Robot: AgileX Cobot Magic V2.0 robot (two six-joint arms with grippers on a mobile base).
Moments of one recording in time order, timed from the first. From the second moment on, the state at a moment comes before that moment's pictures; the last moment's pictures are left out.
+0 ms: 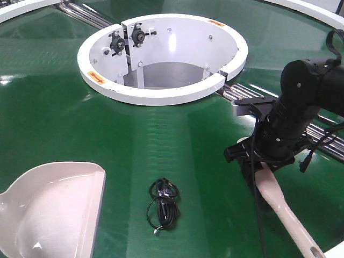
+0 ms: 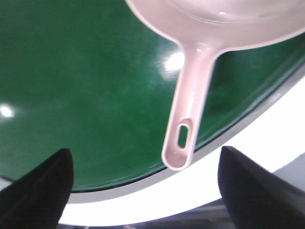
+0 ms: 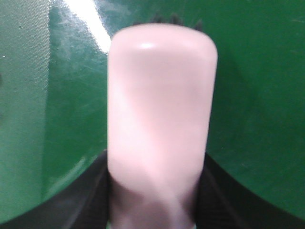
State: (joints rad) left arm -0.04 1.15 -1.08 0.20 1.22 1.39; right arm 0.28 1.70 -1.27 0.05 1.14 0.02
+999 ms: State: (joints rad) left arm 0.08 1.43 -1.03 0.34 1.23 1.36; right arm 0.28 1.70 -1.27 0.05 1.14 0.02
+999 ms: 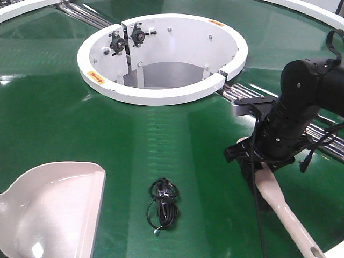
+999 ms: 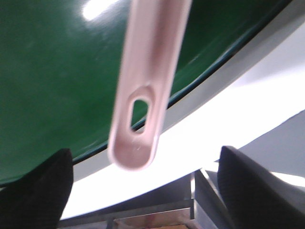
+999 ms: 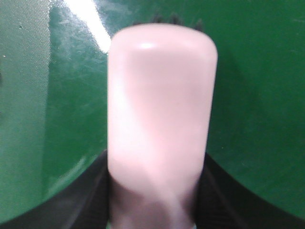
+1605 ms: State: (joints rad) left arm 0.08 1.55 -1.03 0.33 1.21 1.35; right arm 0.28 1.70 -1.27 0.05 1.14 0.02
